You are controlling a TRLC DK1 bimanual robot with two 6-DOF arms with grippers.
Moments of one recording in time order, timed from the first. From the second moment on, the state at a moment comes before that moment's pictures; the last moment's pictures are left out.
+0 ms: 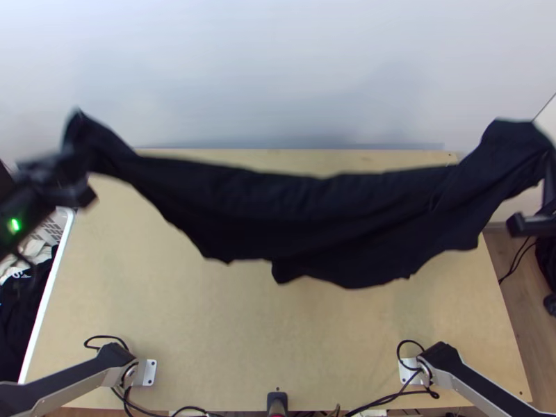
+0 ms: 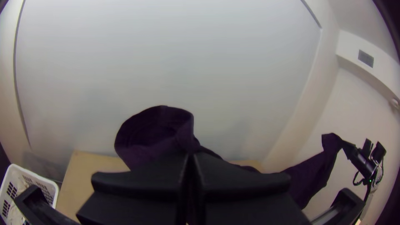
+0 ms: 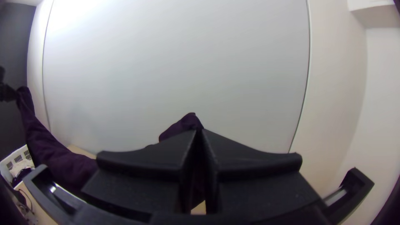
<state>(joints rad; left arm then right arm) -0.51 1.12 2.04 -1.09 -0.22 -0.36 0.50 0.89 1.77 -0.84 0.45 -0.07</state>
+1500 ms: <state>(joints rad) -0.06 1.85 1.72 -0.49 0.13 -0.45 0.07 1.56 1.43 -0.44 0.03 0.33</state>
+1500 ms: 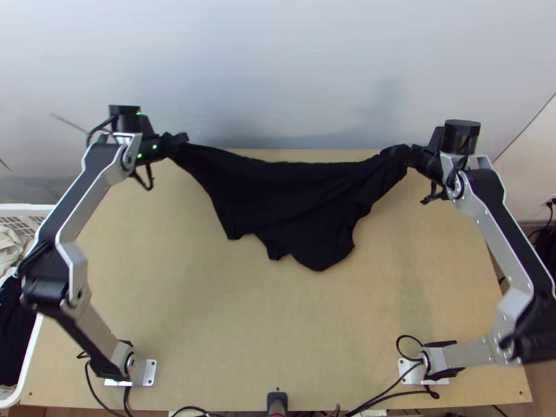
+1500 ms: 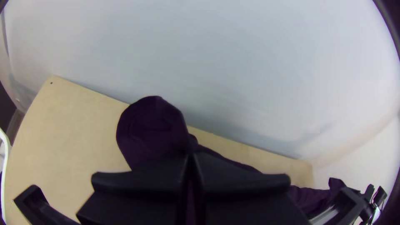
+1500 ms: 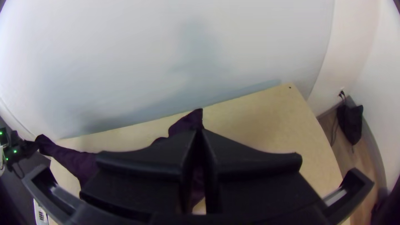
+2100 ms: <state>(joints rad) -0.13 2.03 1.84 -0.67 0.21 -0.47 0.03 1.74 1.35 -0.38 0.02 0.38</state>
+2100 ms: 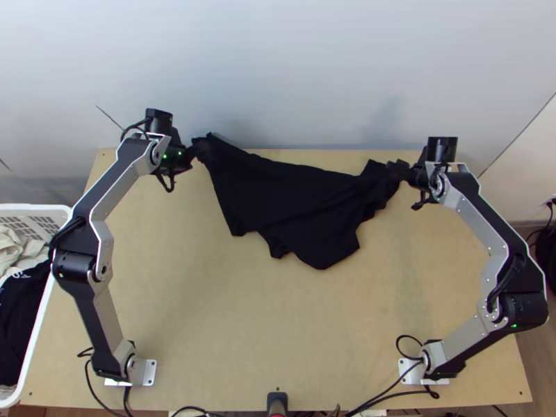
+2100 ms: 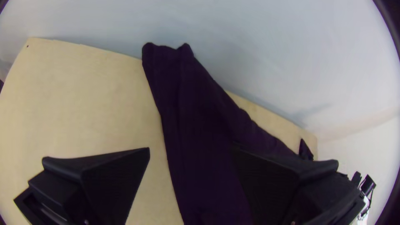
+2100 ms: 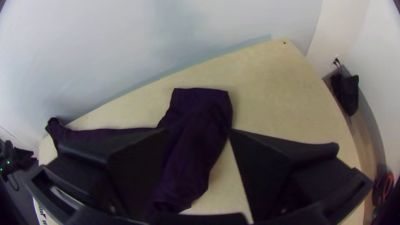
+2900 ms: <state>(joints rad) -0.47 1.77 1.41 -0.70 0.09 -0.31 0.20 1.38 1.31 -0.62 0.02 0.51</state>
